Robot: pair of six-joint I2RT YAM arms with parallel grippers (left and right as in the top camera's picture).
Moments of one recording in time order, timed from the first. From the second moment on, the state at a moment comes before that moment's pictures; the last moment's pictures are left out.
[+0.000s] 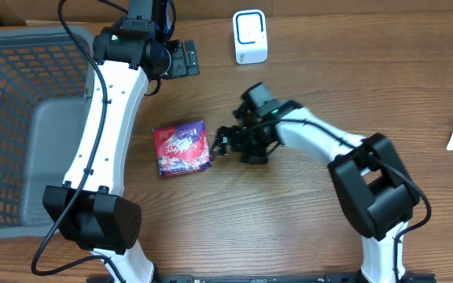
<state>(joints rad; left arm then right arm) -0.17 1.88 1.96 -1.14 -0.06 -0.32 0.60 2.08 1.39 -0.53 -0.58 0.69</state>
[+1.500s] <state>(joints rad) -0.17 1.88 1.96 -1.14 -0.06 -0.32 0.32 1.78 1.38 -1.19 0.20 0.55</state>
